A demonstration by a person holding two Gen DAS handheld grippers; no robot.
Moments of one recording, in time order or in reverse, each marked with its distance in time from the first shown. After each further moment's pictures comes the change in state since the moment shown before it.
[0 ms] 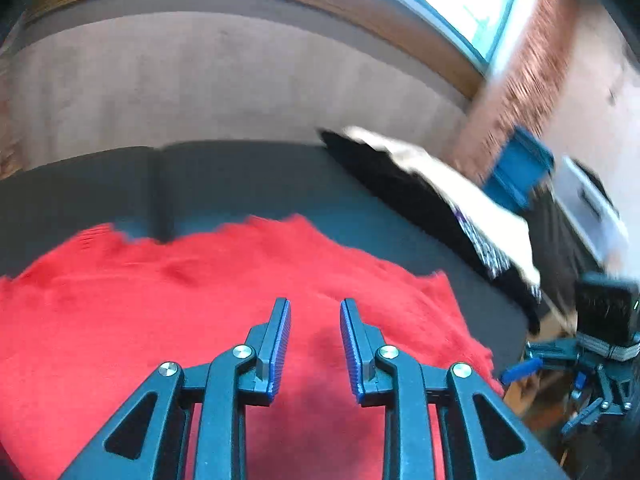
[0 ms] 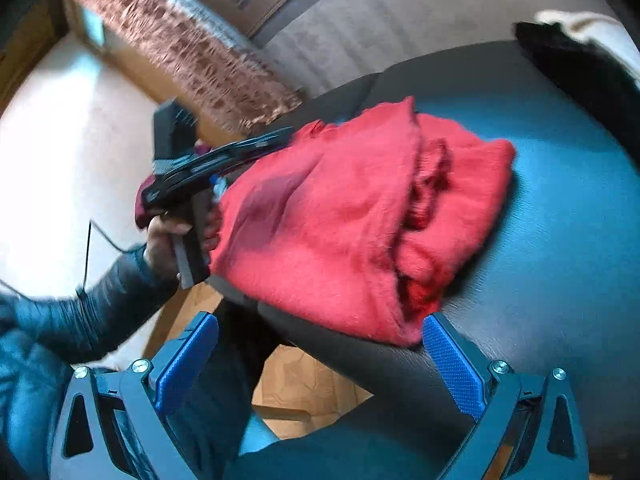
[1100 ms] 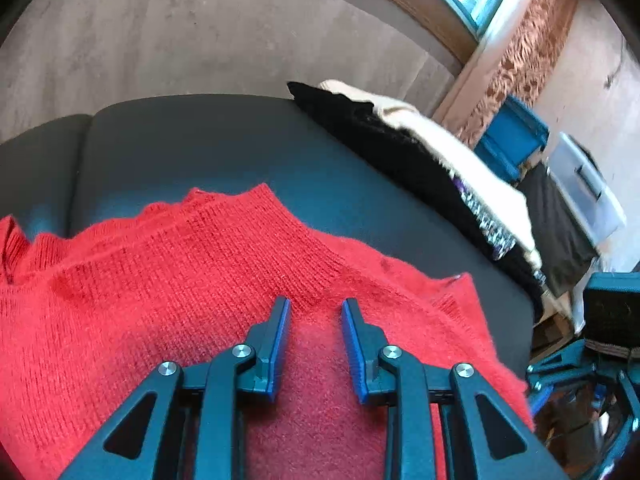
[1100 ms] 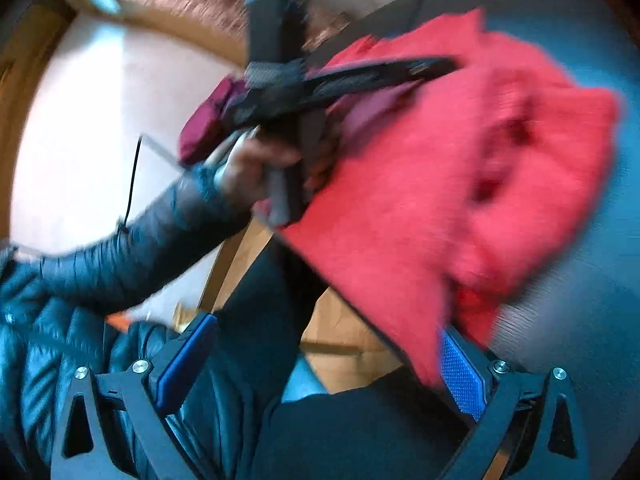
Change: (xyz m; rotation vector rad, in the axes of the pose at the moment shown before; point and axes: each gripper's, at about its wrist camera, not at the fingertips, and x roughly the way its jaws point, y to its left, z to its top) left arm 0.077 -0.003 0.012 -0.022 0.106 -0.099; right arm 0.025 -0.017 0.006 0.073 0.230 0.218
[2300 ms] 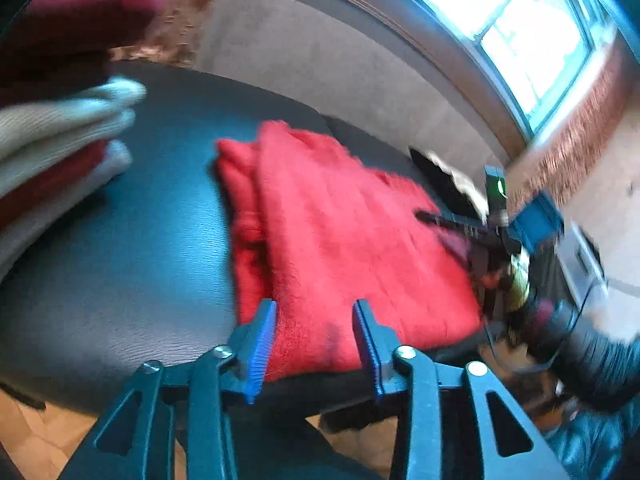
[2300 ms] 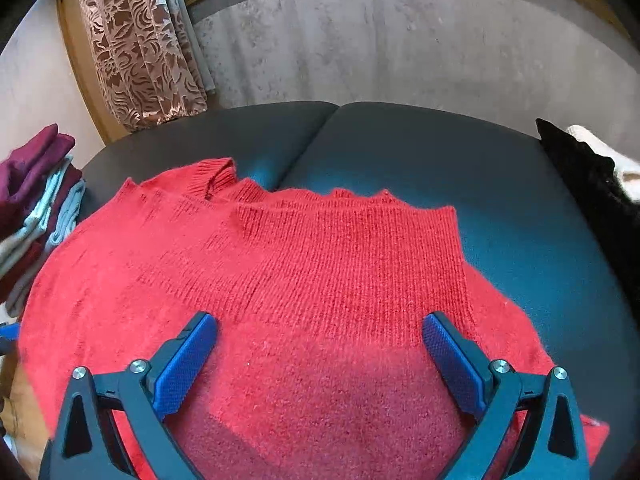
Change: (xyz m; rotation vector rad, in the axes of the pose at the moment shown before) left arm -0.270 0.110 -0.209 -0.283 -0.150 0.140; right arm 0.119 0.012 0.167 -0.171 -0.303 -0.770
